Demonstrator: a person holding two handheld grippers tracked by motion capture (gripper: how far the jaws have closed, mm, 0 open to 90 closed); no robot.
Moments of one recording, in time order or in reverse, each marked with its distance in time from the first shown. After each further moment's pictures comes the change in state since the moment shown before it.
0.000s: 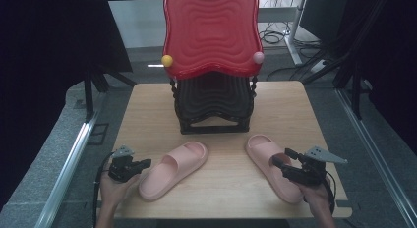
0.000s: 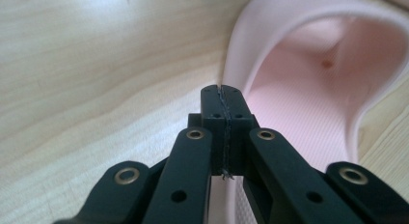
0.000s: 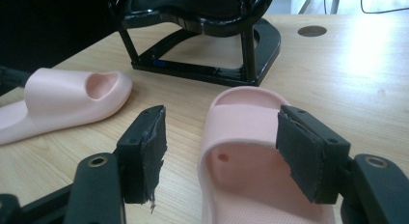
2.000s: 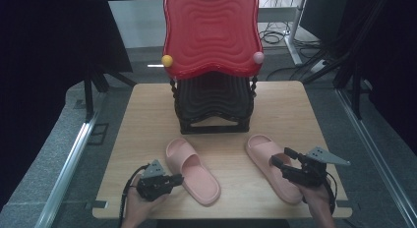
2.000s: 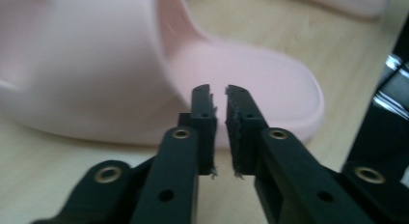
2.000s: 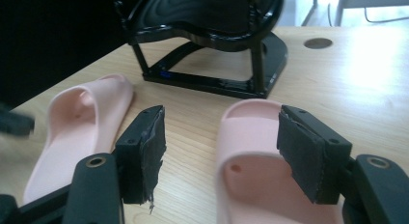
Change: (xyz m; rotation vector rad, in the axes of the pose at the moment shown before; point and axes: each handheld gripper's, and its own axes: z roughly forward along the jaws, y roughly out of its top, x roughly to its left) left arm -0.096 0.011 0.004 -0.090 -0.158 0.191; right arm 0.010 0.005 -0.005 -0.035 0.029 0.001
